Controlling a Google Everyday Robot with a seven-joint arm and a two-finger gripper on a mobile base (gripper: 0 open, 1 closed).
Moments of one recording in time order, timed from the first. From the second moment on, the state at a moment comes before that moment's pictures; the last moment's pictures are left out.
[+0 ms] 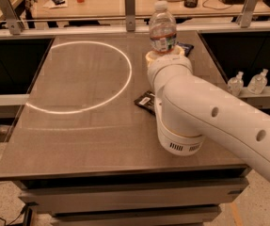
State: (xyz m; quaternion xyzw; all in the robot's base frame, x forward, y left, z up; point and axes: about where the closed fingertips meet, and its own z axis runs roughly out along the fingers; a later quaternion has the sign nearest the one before) arm 0.605 -0.087 0.935 -0.07 0.76 -0.06 0.64
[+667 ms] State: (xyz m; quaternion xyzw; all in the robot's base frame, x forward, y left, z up) arm 0.574 -0.189 0.950 0.04 0.73 -0.19 0.66
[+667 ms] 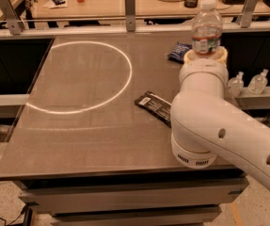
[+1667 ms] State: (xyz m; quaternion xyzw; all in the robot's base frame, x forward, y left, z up) arm 0.573 -0.310 0.972 0.10 0.71 -0.16 0.68
